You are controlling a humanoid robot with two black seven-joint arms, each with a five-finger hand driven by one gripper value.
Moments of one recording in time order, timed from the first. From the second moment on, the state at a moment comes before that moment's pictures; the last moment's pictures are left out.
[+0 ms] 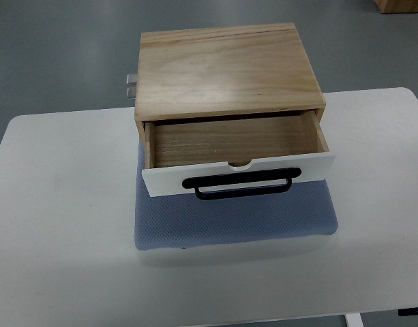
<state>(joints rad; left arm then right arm) -0.04 0.00 0.14 -0.14 0.10 -0.07 -0.04 1.58 -0.93 0.37 1.44 -0.22 0.33 0.18</state>
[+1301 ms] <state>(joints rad) -0.04 0.00 0.14 -0.14 0.10 -0.07 -0.04 0.79 -0.33 1.26 0.67 -0.62 0.15 0.07</state>
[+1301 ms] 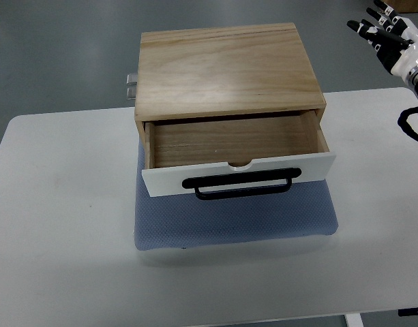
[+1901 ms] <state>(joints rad) -0.04 0.00 0.14 -0.14 0.10 -0.07 -0.04 0.70 -0.28 1.26 0.67 -0.61 0.15 0.07</state>
